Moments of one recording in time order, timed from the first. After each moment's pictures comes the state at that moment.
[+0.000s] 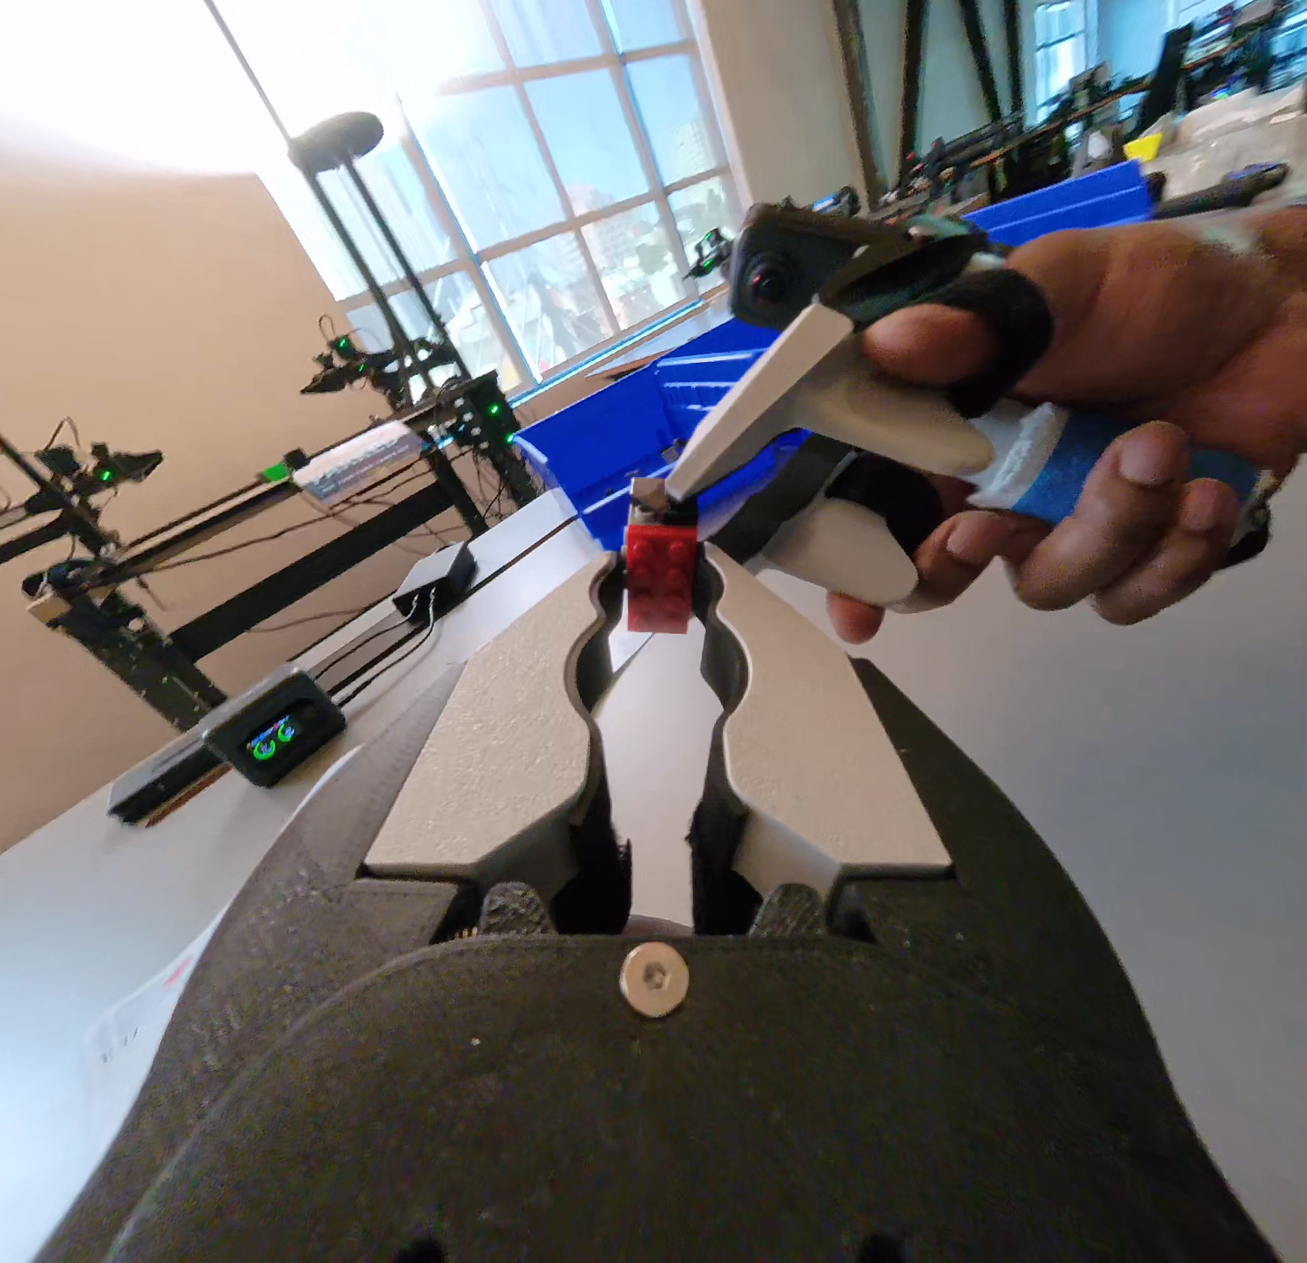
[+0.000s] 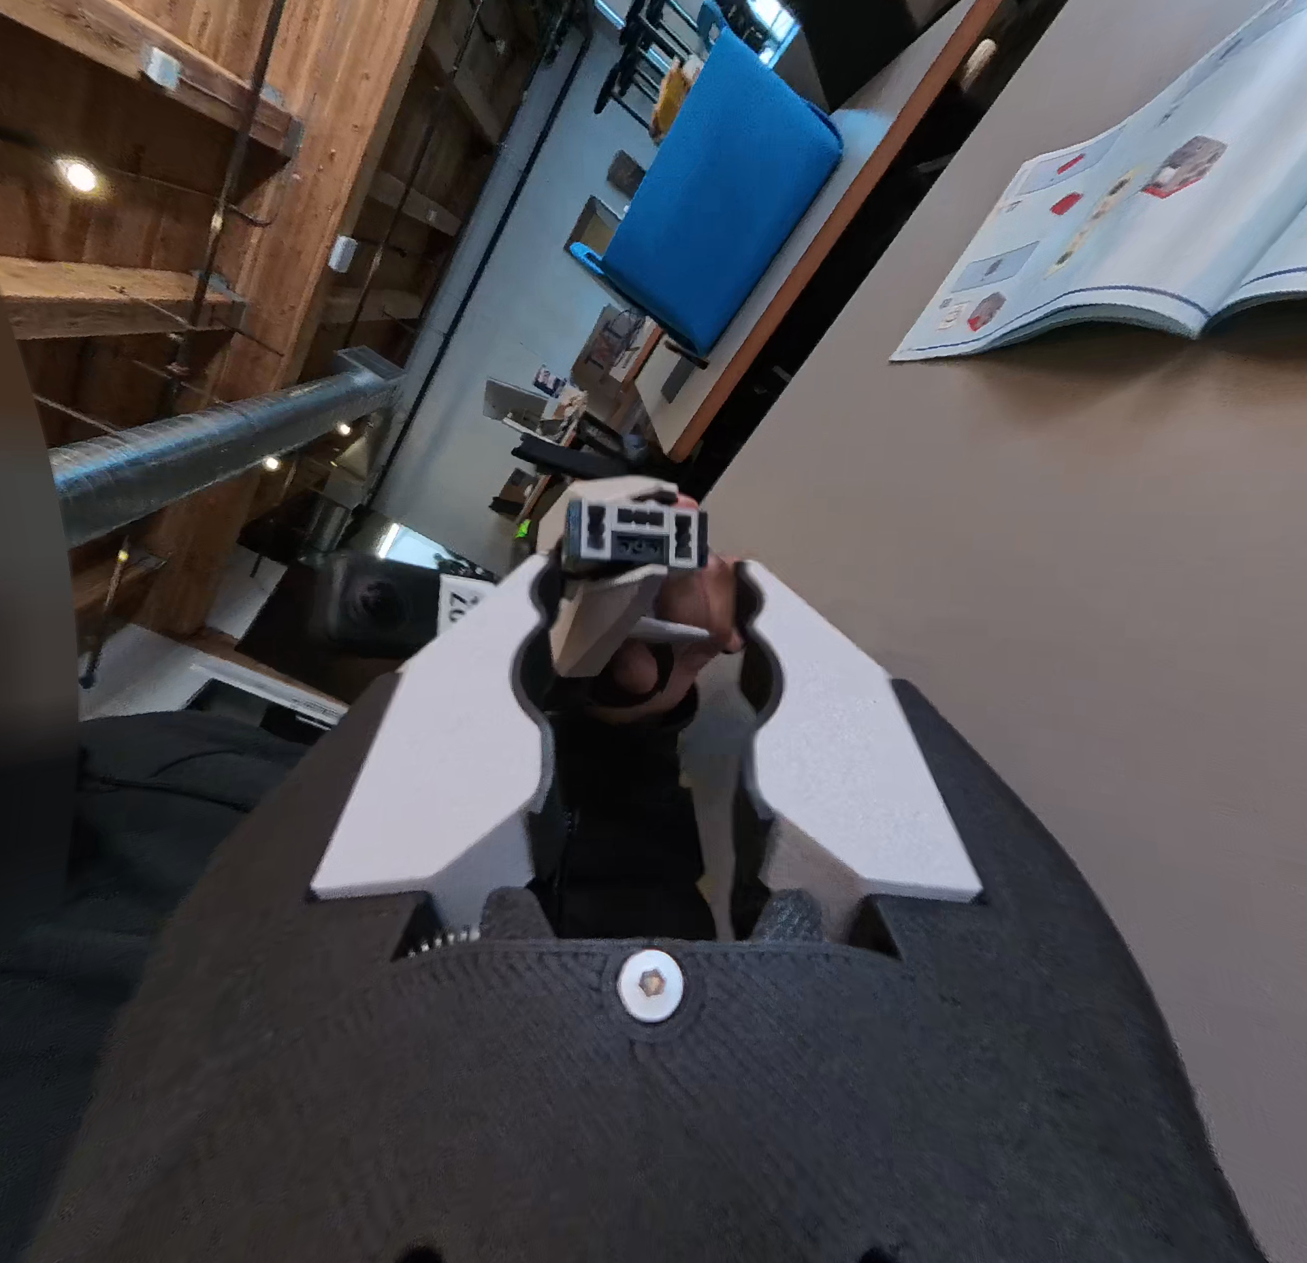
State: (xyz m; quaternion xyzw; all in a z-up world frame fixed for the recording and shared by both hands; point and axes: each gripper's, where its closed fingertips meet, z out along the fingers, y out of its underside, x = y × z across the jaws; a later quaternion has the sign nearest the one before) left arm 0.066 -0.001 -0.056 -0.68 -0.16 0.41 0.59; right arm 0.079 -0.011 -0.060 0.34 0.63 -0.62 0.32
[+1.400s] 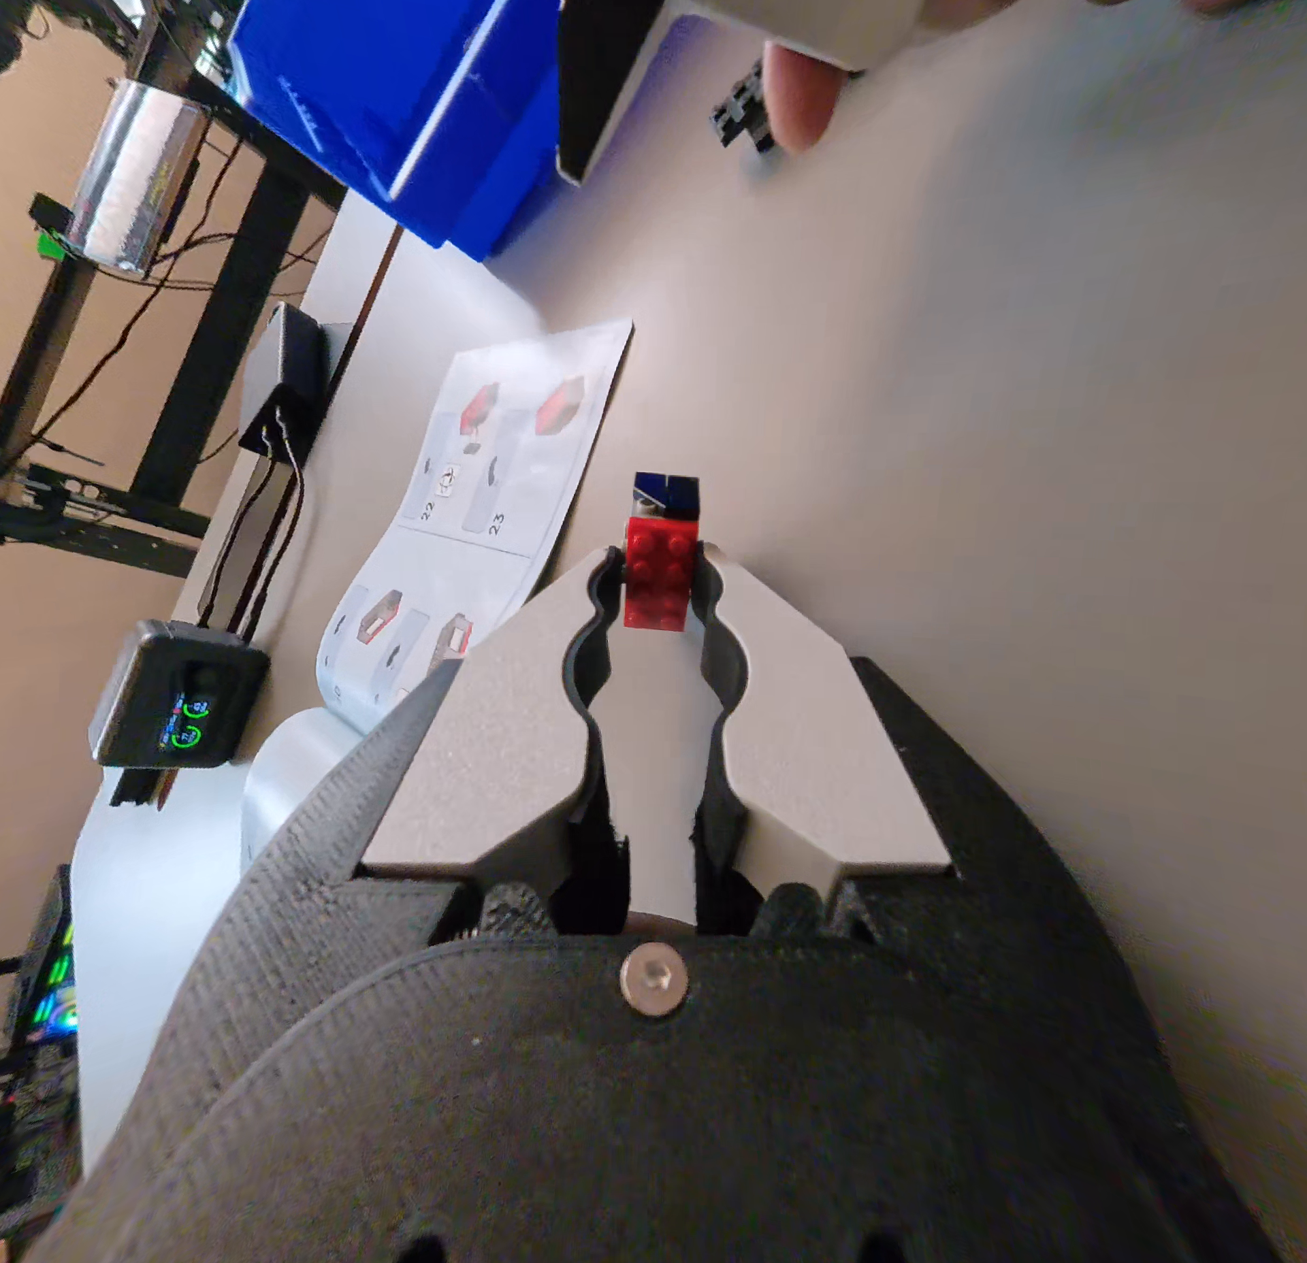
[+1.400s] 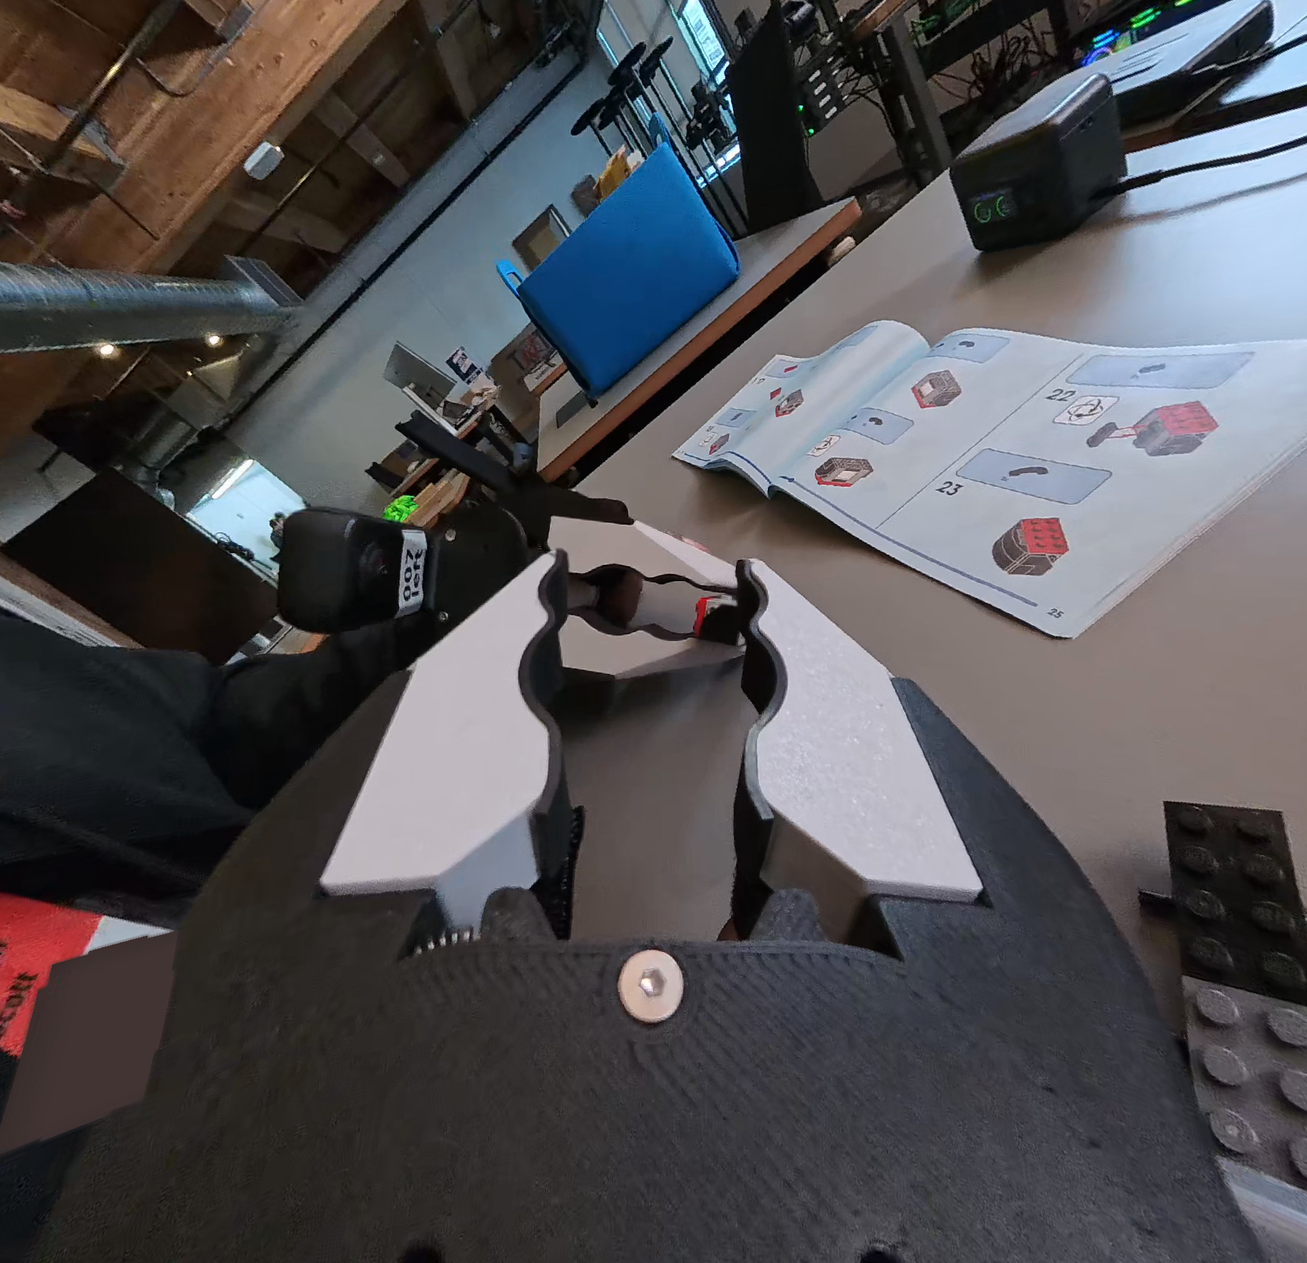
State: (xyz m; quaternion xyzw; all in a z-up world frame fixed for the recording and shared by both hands) left arm -0.031 0.047 -0.176 -0.86 -0.12 0.39 0.31; right arm -0.023 0.094 -0.094 0.27 0.67 -0.67 0.18
